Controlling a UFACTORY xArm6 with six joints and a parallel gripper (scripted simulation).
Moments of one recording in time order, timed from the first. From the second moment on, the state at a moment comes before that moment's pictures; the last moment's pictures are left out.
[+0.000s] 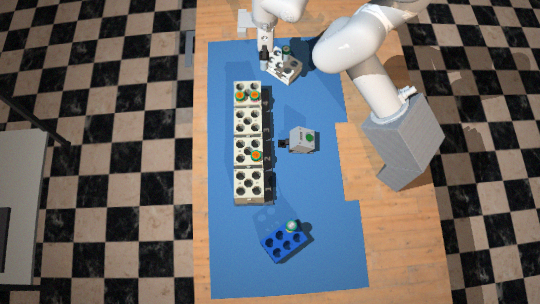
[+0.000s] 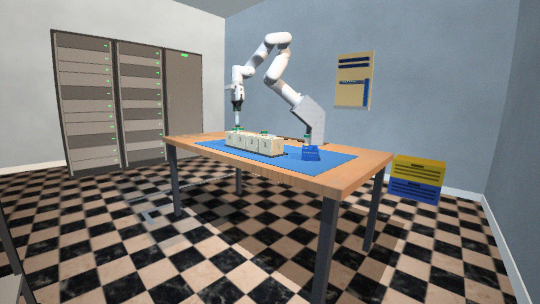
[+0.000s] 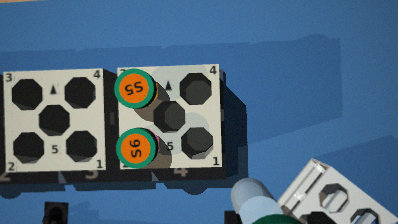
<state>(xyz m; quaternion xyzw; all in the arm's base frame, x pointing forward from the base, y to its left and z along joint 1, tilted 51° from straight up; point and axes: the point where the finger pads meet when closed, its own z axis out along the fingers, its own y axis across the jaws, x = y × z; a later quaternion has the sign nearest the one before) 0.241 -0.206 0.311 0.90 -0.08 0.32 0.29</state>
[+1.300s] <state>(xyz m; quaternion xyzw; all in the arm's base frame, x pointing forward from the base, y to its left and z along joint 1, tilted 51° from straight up) 0.327 -0.068 0.256 0.90 -0.06 0.32 0.29</state>
